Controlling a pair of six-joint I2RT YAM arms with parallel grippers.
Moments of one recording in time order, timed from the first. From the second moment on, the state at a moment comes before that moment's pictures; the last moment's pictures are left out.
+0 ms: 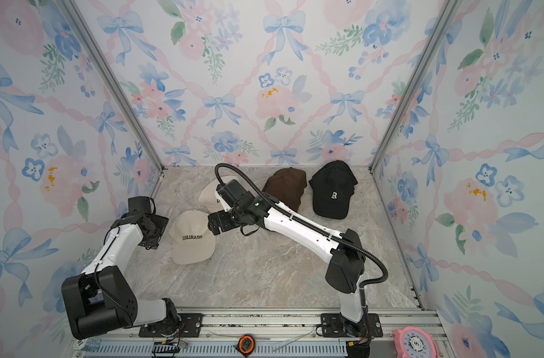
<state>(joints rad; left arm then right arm) 0.29 1.36 0.90 -0.63 -0.10 -1.04 0.98 1.92 1.88 -0.80 -0.13 0.45</state>
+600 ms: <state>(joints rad) 0.29 1.53 0.89 -0.45 0.00 -0.91 0.98 1.89 1.82 -0.83 -0.09 0.42</state>
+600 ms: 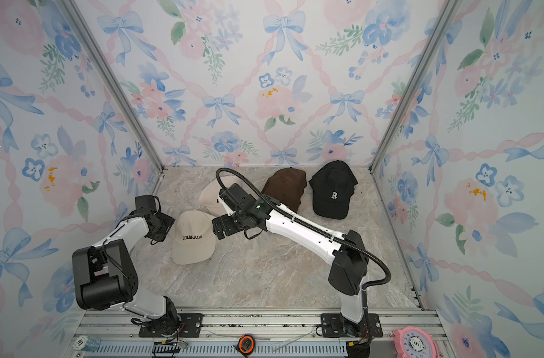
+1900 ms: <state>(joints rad) 0.23 1.01 0.58 -0.73 0.03 -0.99 1.08 2.67 2.63 -0.82 -0.09 0.44</state>
